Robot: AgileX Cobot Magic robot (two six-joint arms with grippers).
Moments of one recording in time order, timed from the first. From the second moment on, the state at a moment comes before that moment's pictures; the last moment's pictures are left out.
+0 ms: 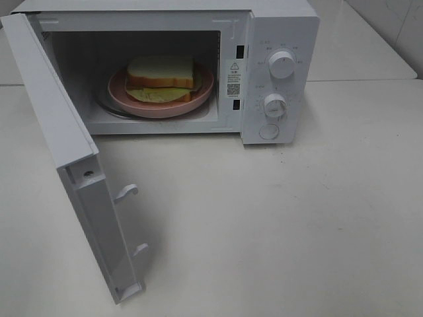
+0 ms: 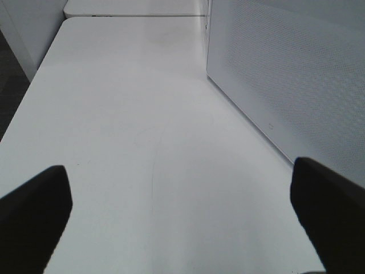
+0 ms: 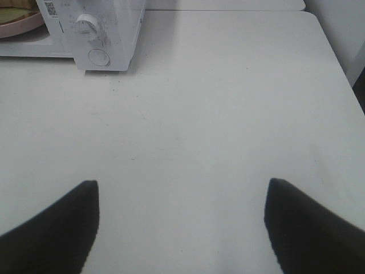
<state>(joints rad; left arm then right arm) 0.07 0.00 -0.50 -0.06 1.04 0.07 0.12 0.00 -0.51 -0.08 1.05 0.09</state>
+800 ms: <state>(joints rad) 0.07 0.10 -0.53 -0.07 0.94 0.07 0.12 0.00 -0.51 -0.08 1.05 0.09</state>
